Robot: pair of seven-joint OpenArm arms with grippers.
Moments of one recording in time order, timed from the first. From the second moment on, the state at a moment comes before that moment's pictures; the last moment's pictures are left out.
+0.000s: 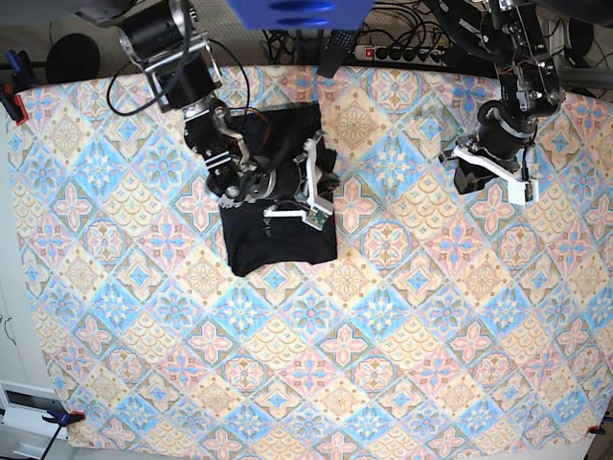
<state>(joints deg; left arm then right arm) 22.3 -7.3 -23.4 104.8 -35.4 -14.3 45.6 7.7 2.8 -22.0 61.7 1.5 41.7 -28.1</state>
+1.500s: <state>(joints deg) 21.4 -6.9 -23.2 104.8 -35.3 -14.2 45.6 -5.2 16.5 -12.3 87.9 -0.2 41.1 -36.4</state>
